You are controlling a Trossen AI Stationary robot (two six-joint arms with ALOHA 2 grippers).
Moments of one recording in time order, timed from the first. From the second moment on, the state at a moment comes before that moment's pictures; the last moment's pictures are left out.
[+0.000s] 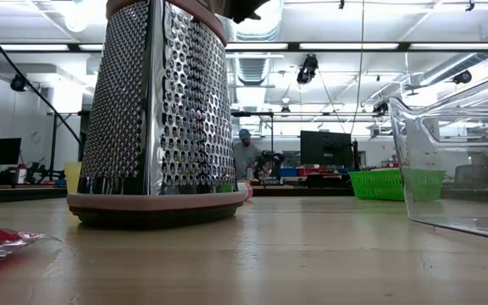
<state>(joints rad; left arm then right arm) -0.02 0.97 0.74 0.18 -0.20 0.18 0.11 1.92 2.11 -1.06 0.65 -0.42</state>
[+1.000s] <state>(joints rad) 0.04 1.07 0.77 0.21 -0.17 0.16 0.11 1.92 2.09 -1.03 0.64 -0.43</state>
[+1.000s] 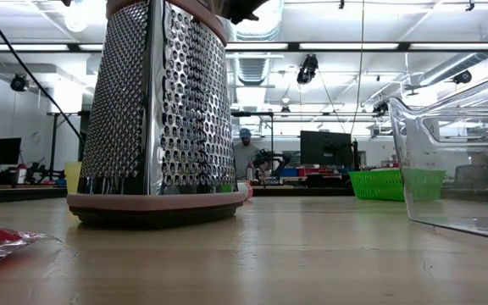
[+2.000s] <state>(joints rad) 0.04 1.07 0.77 0.23 -0.15 0.22 0.10 1.92 2.08 -1.01 0.61 -0.43</state>
